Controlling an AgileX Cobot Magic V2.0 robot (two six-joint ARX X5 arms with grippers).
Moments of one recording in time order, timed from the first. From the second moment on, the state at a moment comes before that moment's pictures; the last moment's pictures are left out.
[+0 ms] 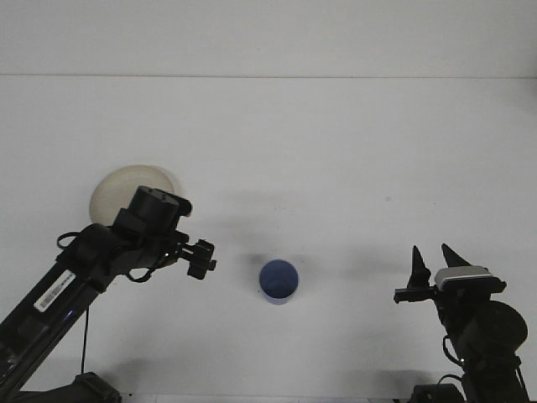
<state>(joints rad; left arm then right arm) -0.55 1.29 1.33 -0.93 0.08 -0.13 0.04 0.40 0.58 -0.41 -0.08 0.03</state>
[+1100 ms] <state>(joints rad) -0.84 1.85 1.57 -0.89 0.07 -0.11 0.04 0.40 0.58 -0.41 -0.08 0.03</state>
